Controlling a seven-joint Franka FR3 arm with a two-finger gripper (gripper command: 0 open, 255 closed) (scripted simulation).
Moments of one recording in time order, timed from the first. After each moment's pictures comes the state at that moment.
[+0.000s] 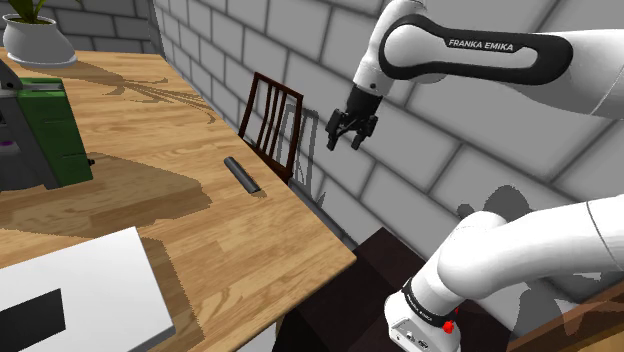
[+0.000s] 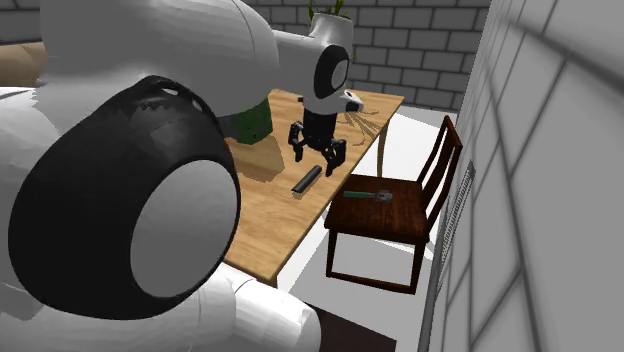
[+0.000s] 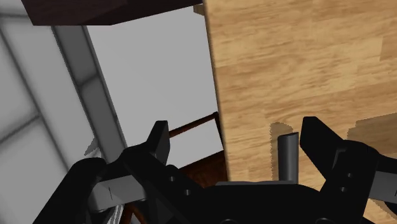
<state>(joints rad) 0.02 -0.58 0.01 -2.37 0.14 1.81 0.18</state>
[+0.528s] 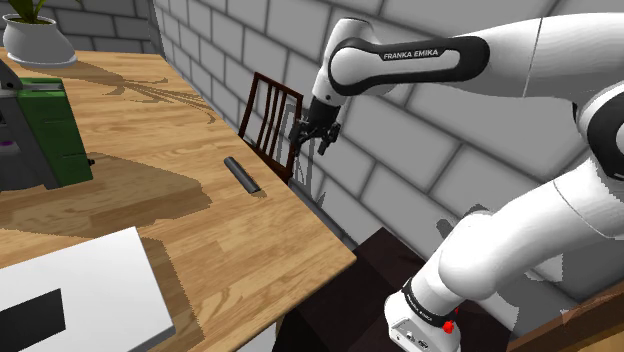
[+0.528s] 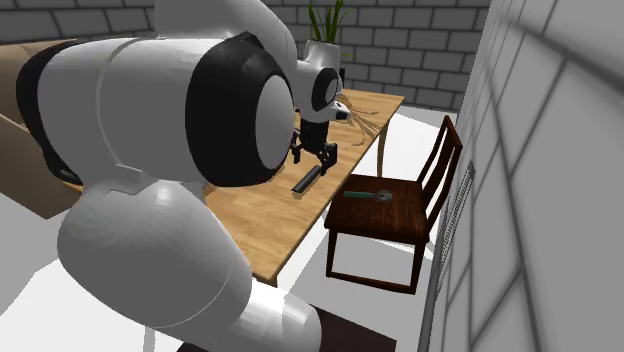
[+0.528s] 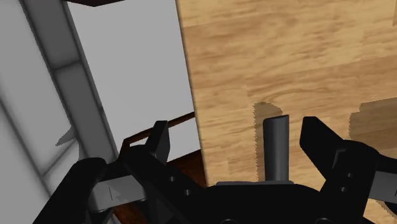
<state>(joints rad) 0.05 -0.30 0.08 -2.28 0.15 2.00 0.23</state>
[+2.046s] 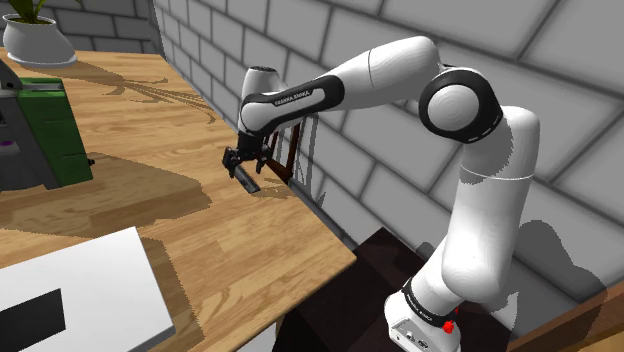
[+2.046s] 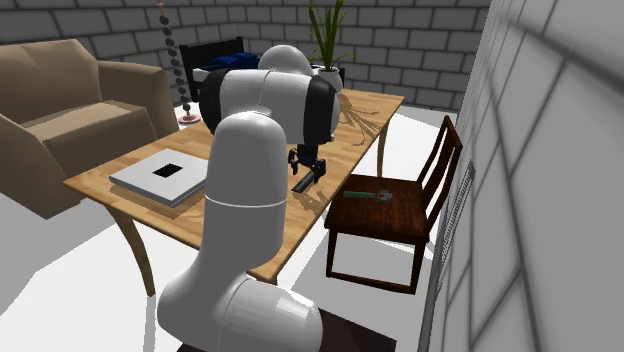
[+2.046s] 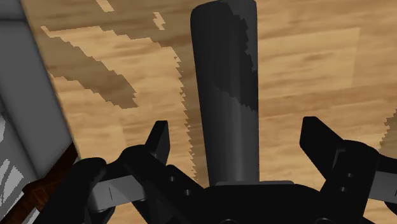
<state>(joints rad) 0.13 0.39 0.14 -1.83 0.03 2.24 0.37</state>
